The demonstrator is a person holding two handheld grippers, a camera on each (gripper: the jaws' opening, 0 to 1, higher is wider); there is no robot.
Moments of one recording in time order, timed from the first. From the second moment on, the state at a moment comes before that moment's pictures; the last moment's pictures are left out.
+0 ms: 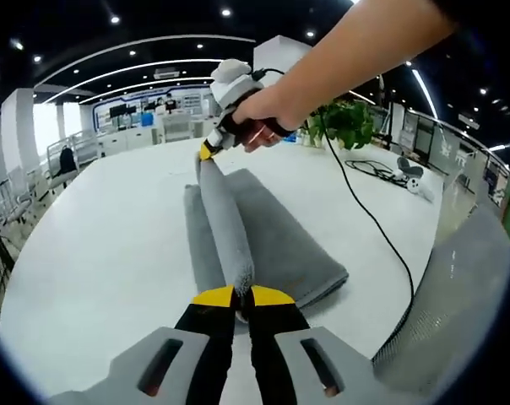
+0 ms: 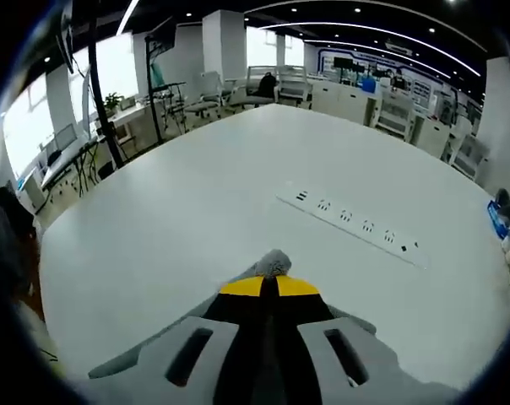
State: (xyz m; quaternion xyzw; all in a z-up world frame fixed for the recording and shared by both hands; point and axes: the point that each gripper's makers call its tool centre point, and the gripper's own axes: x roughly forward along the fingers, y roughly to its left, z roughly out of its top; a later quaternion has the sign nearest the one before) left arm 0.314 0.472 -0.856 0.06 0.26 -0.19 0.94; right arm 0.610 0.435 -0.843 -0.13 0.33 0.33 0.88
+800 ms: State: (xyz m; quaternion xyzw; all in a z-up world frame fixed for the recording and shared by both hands) left arm 0.311 0.505 -0.875 0.09 0.29 -0.16 0.94; right arm 0.600 0.448 -0.849 -0.12 0.31 0.36 0.87
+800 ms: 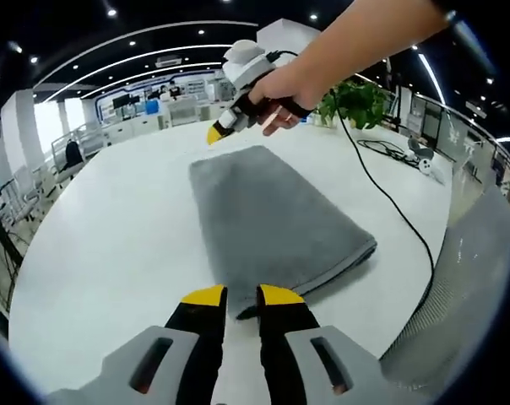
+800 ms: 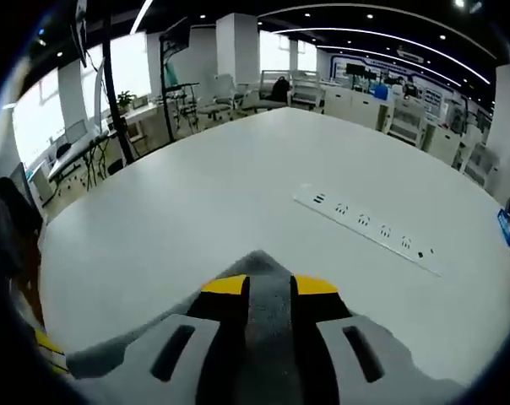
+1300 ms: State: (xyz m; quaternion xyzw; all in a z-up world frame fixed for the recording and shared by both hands) left arm 0.317 0.513 -0.861 0.10 0.28 -0.16 0.94; right arm 0.585 0.425 -0.847 -0.10 0.32 0.36 0.87
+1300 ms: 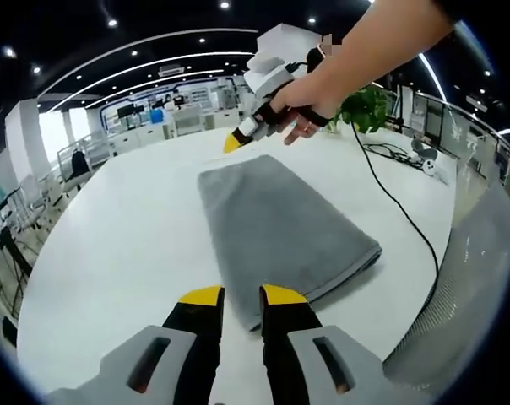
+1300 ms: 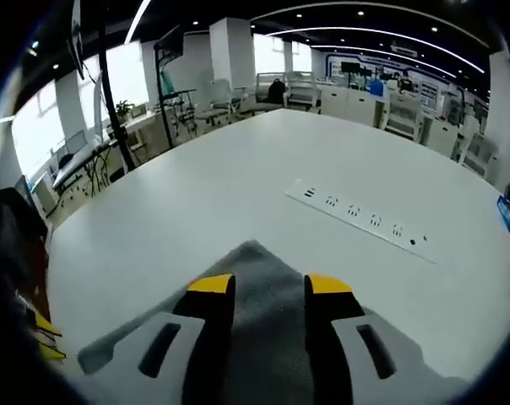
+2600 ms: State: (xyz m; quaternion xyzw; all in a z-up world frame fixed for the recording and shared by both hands) left arm 0.388 0.505 -0.848 0.13 0.27 -0.23 0.93; right arm 0.496 0.369 -0.882 -0.11 0.35 0.34 0.87
